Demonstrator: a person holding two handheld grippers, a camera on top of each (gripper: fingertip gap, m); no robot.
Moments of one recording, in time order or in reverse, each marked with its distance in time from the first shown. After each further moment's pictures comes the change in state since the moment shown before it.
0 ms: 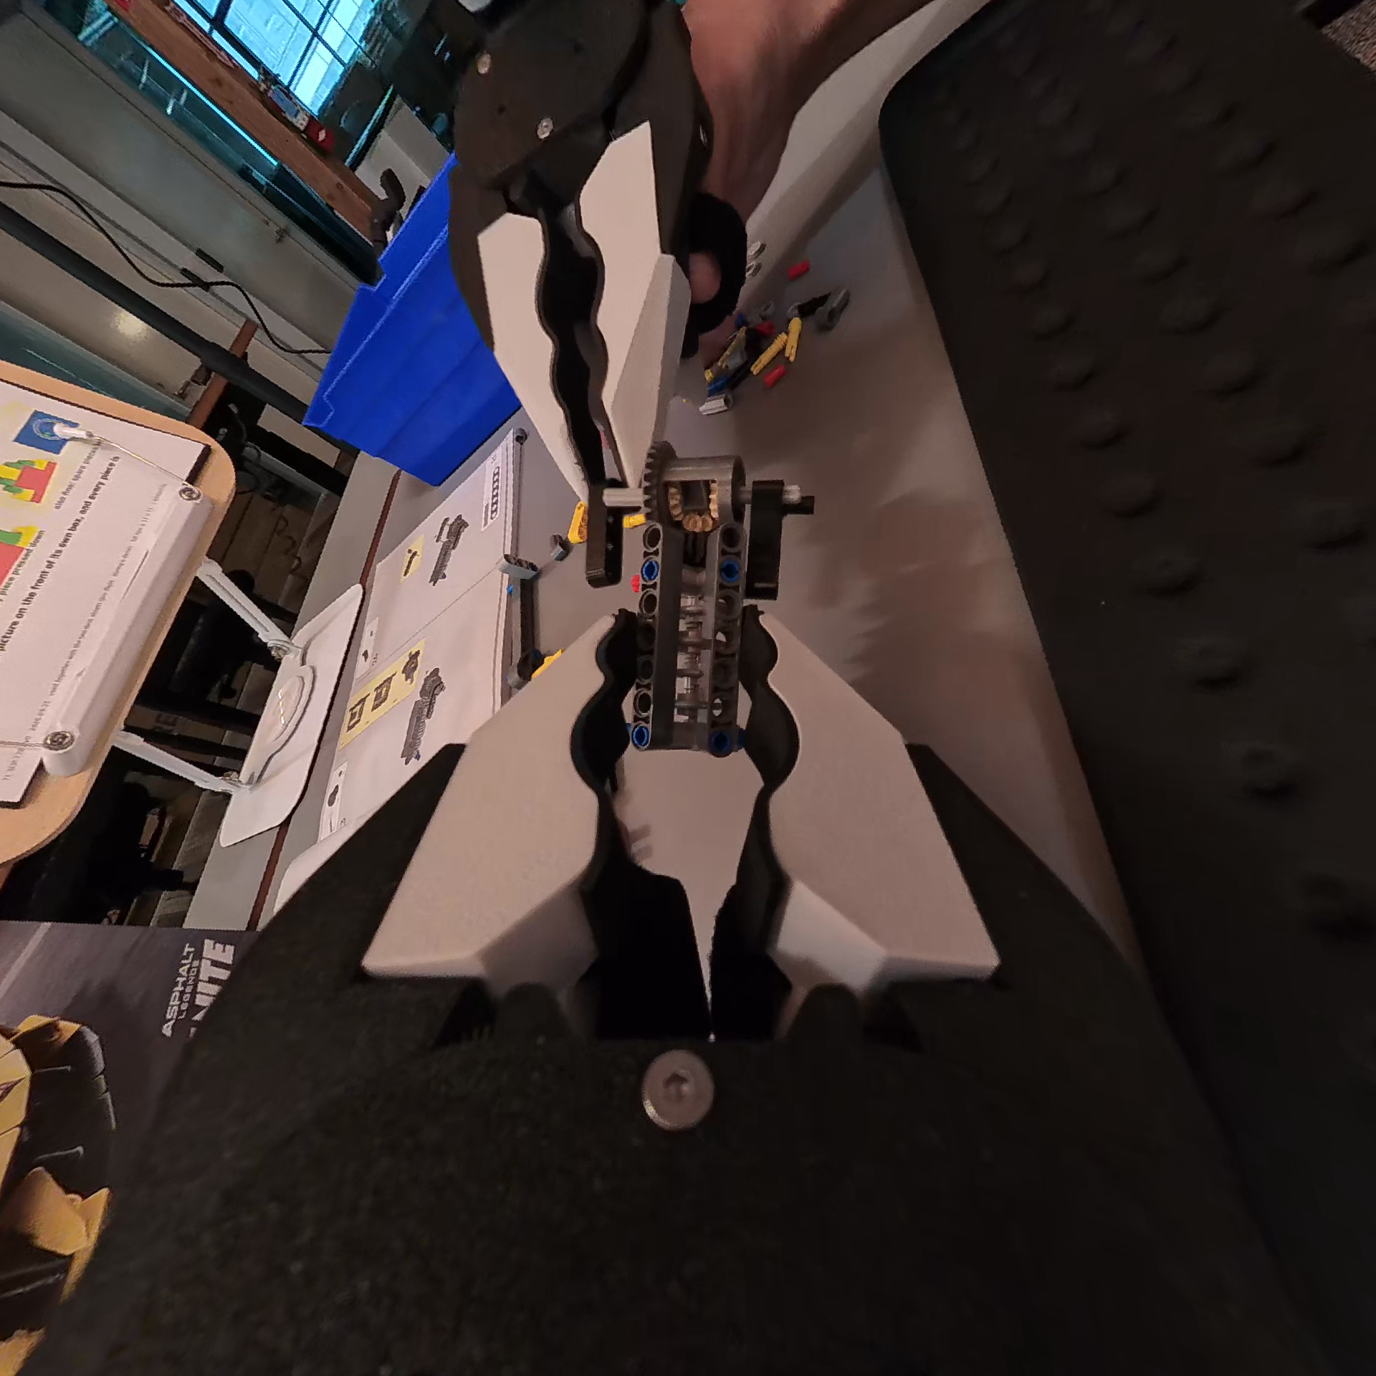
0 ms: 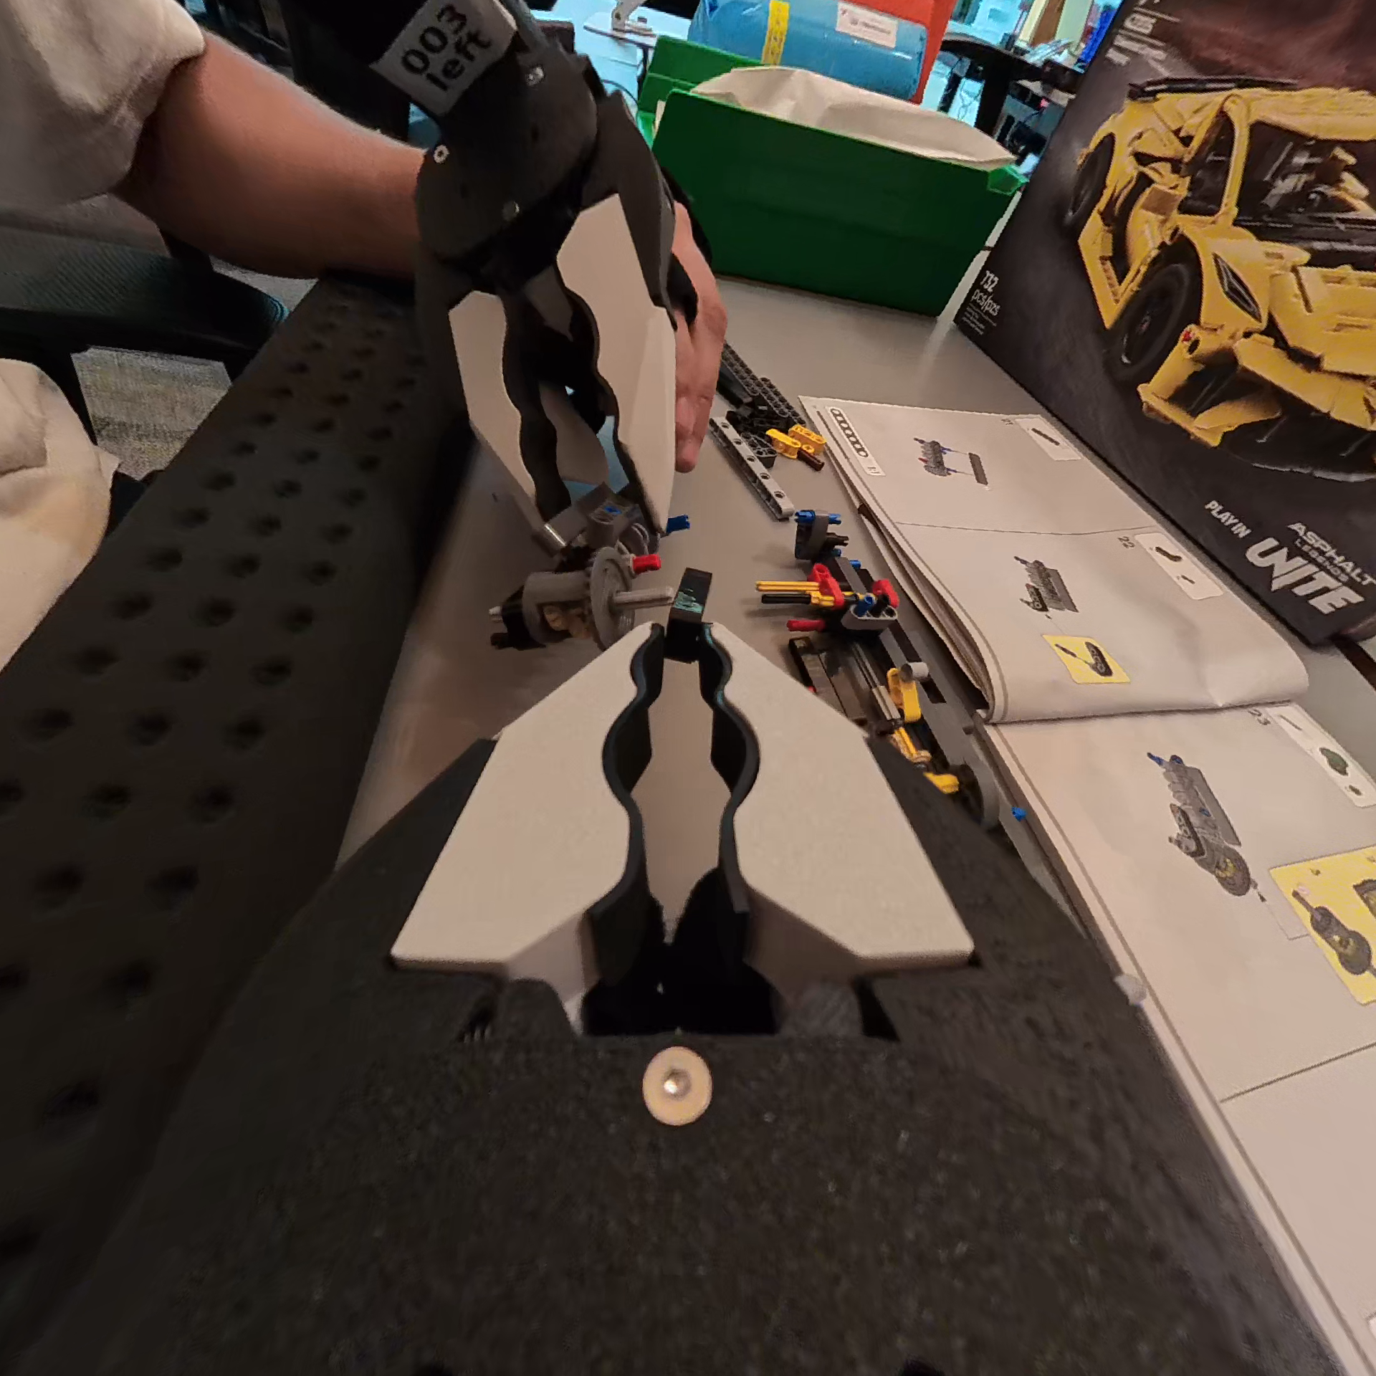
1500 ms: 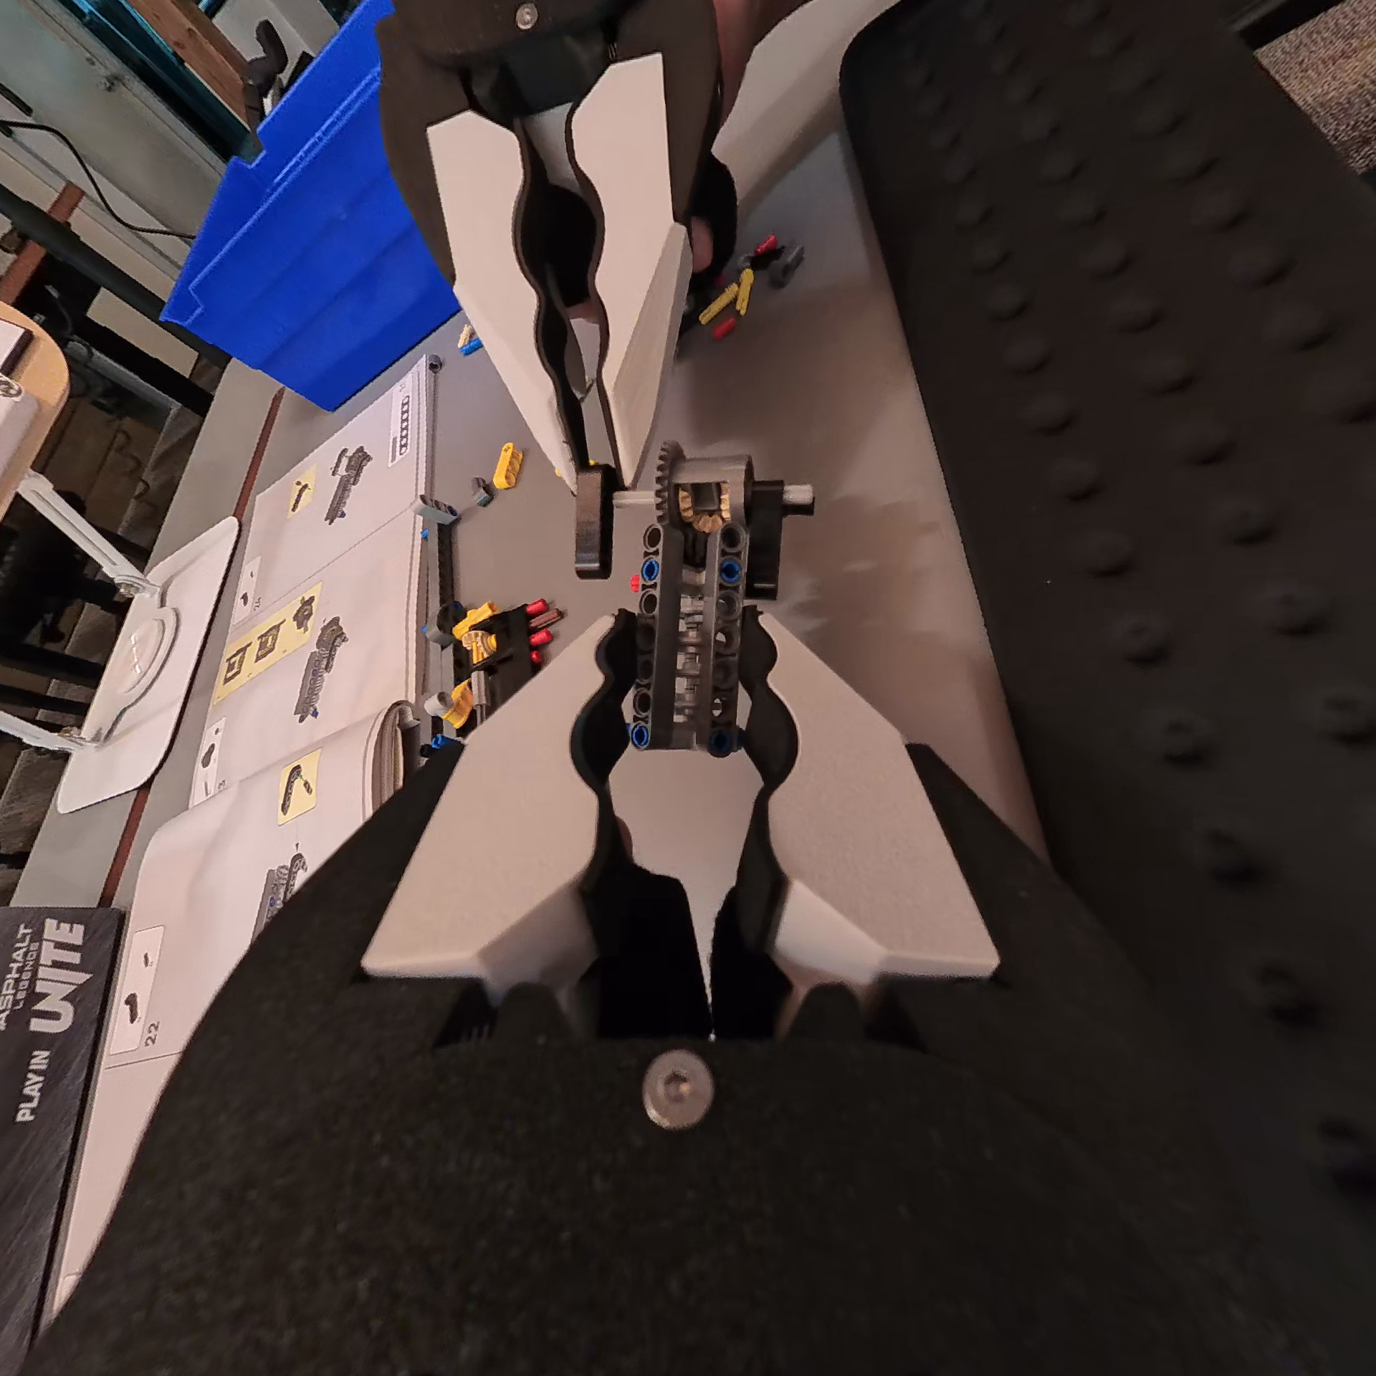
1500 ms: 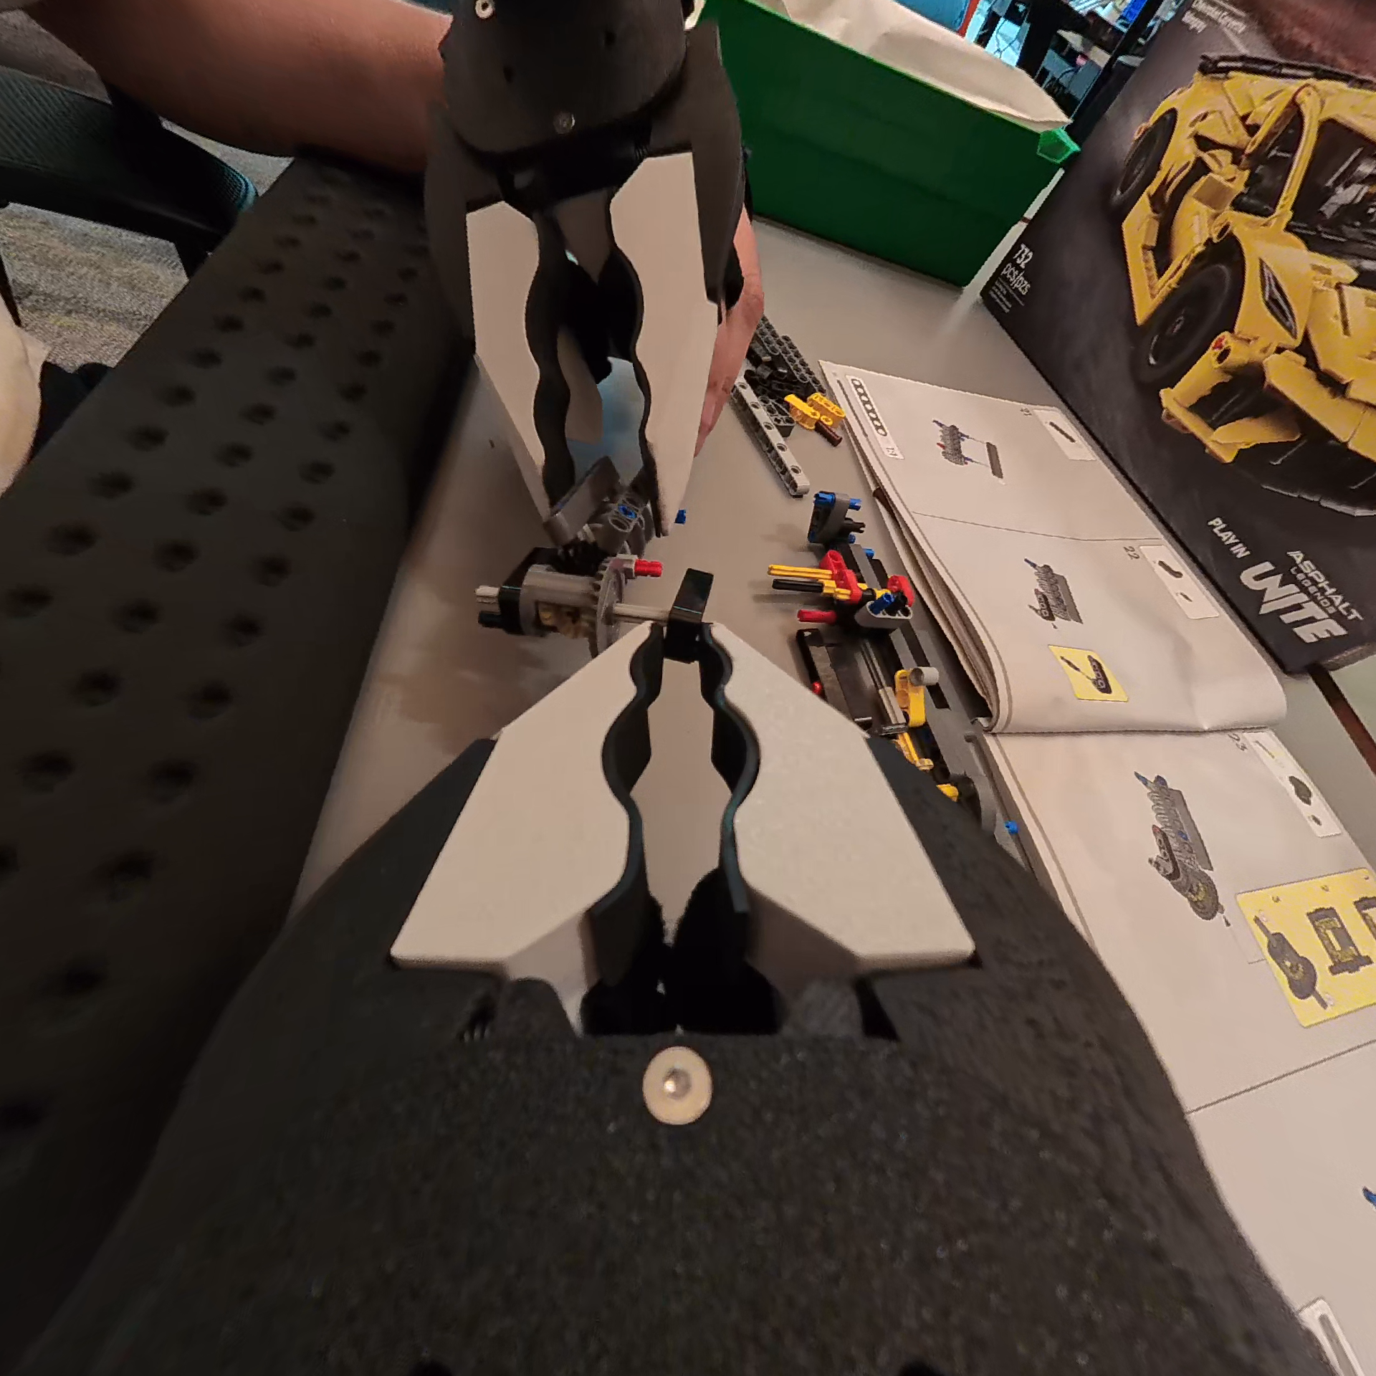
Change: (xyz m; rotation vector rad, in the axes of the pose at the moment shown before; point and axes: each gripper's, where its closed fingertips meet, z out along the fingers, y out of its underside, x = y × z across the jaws) left arm 0.013 0.010 -0.002 -0.061 0.115 -0.115; right arm -0.007 0.008 0.011 -0.082 0.006 -0.102
